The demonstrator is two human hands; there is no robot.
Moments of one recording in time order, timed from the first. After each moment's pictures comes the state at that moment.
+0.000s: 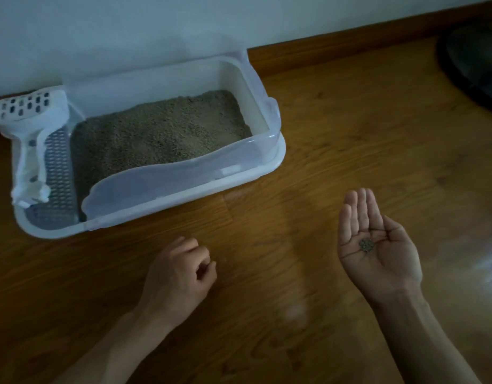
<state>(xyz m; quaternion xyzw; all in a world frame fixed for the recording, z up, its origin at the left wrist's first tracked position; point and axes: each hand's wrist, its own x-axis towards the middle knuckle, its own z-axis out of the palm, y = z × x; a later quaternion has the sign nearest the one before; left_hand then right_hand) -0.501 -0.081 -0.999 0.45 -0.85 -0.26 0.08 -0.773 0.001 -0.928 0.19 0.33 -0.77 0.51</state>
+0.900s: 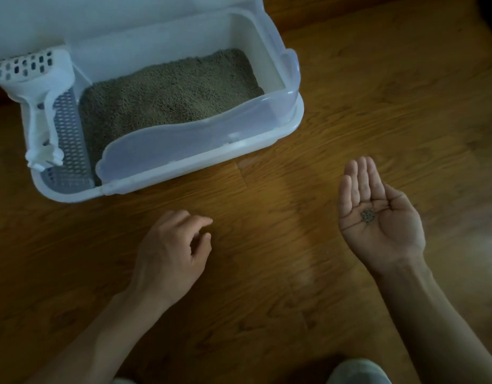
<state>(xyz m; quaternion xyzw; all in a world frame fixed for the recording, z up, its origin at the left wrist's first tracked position) -0.469 -0.072 -0.986 0.47 -0.84 -0.25 0.07 -0.750 0.002 -0.939 0.18 0.32 -0.76 0.54</state>
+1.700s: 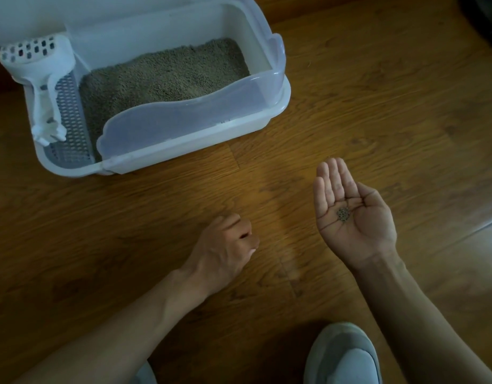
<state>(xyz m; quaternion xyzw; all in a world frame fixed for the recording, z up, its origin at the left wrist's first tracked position) -0.514 -0.020 -1.024 0.25 -0.95 -0.20 0.07 -0.728 0.035 -0.937 0.17 0.32 -0.73 0.58</state>
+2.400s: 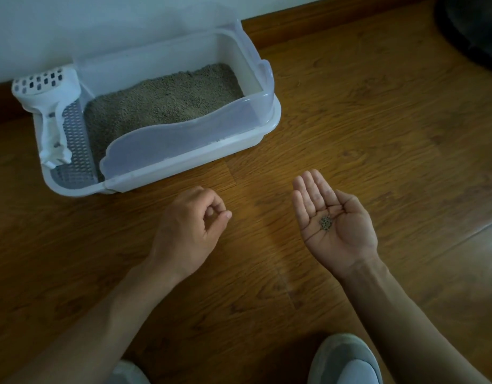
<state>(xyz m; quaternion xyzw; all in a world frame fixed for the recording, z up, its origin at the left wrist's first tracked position) -0.504 -0.061 -0.953 0.42 -0.84 -0.30 0.18 -0.718 0.029 -0.934 0.15 0.33 -0.71 0.60</state>
